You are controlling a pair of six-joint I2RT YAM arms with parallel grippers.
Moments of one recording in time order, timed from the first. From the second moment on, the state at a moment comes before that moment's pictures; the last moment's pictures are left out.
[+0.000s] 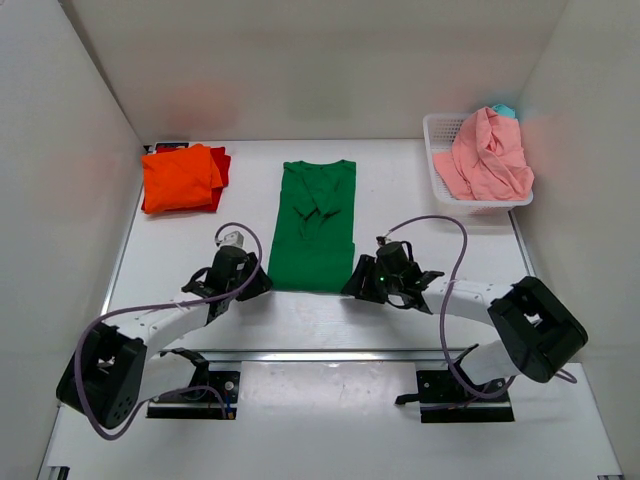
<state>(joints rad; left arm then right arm) -0.46 1.14 0.40 -0.05 -0.03 -0.71 0.65 1.39 0.51 0.09 -0.17 0.85</state>
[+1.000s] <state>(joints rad) -0.64 0.76 0.28 -0.29 0.08 -0.84 0.77 1.06 0.38 -0.15 -0.27 0.83</state>
